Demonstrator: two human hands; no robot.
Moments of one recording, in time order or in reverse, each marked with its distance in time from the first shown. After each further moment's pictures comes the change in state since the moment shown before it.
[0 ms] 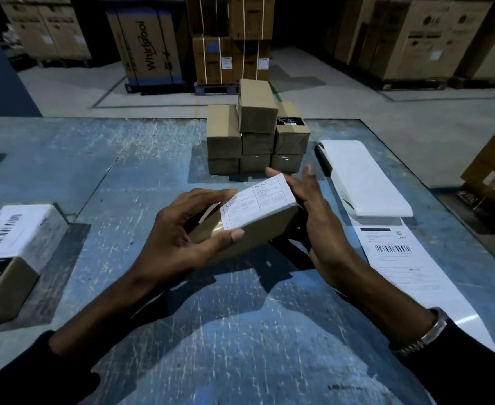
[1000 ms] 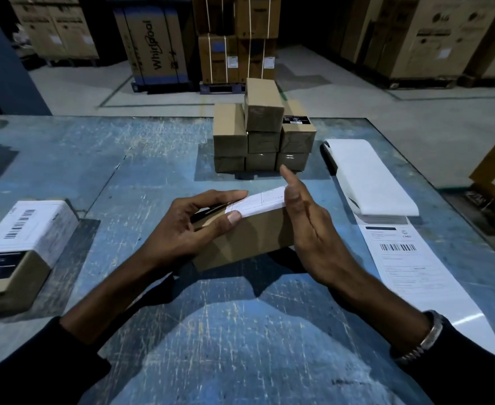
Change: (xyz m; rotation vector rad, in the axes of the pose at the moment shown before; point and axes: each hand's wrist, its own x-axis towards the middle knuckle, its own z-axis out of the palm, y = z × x) left_hand 0.009 -0.001 -0.008 -0.192 -0.123 -0.181; right_hand -0.005 0.019 -0.003 -0.381 -0.040 -0.234
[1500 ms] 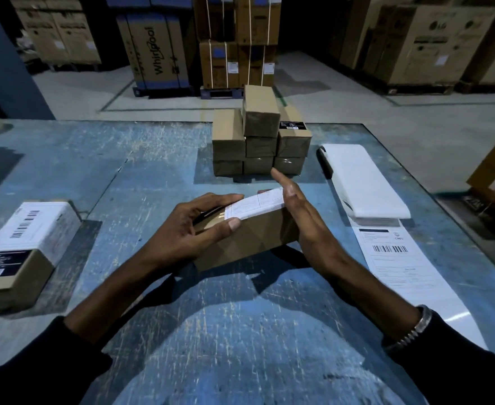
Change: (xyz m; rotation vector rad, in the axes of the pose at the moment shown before) left_hand 0.001 0.000 0.003 0.109 -0.025 0.000; right_hand 0.009 0.006 -0.006 0.155 -0.085 0.050
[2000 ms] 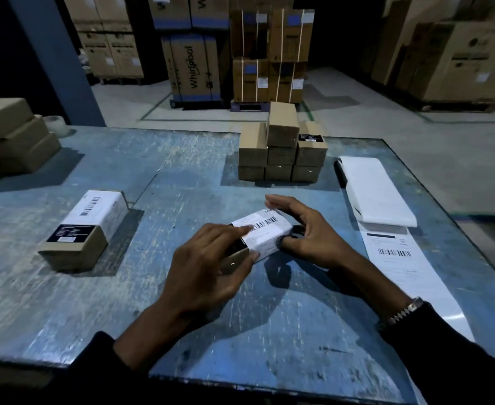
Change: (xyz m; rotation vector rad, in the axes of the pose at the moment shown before) left_hand -0.084 0.026 0.039 0.750 0.384 0.283; right_hand -0.002 0.015 -0.009 -0.142 -0.204 -0.118
